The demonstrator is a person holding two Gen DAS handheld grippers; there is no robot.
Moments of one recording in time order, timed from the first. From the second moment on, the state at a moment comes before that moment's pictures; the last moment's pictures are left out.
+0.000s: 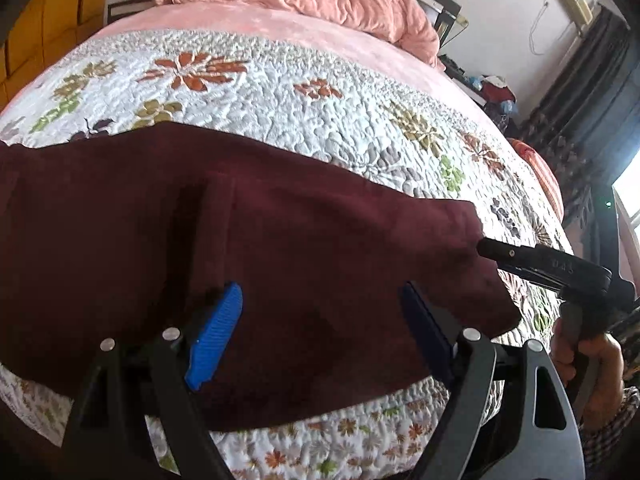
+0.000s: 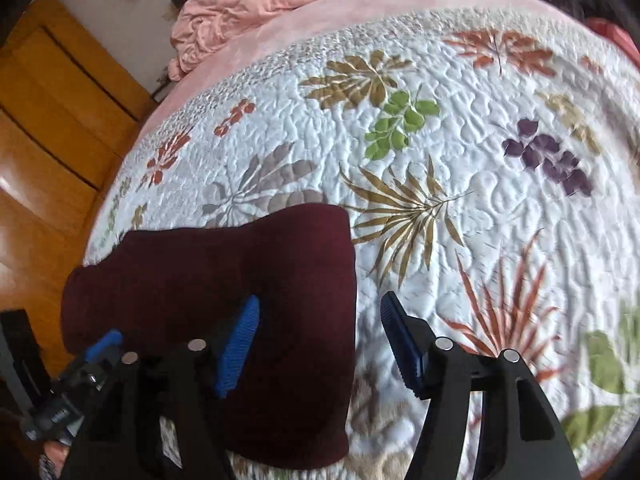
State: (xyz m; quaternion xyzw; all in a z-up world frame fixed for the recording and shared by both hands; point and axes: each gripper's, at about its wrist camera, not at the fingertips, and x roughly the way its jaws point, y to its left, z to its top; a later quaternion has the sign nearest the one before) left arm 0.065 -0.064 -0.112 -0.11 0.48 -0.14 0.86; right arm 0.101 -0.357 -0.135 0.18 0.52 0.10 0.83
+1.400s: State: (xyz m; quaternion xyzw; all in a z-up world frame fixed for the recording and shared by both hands) left arm -0.033 0.243 -0.156 -0.55 0.41 0.03 0.72; right arm 0.073 -0.254 -0.130 0.06 0.54 0.17 0.82
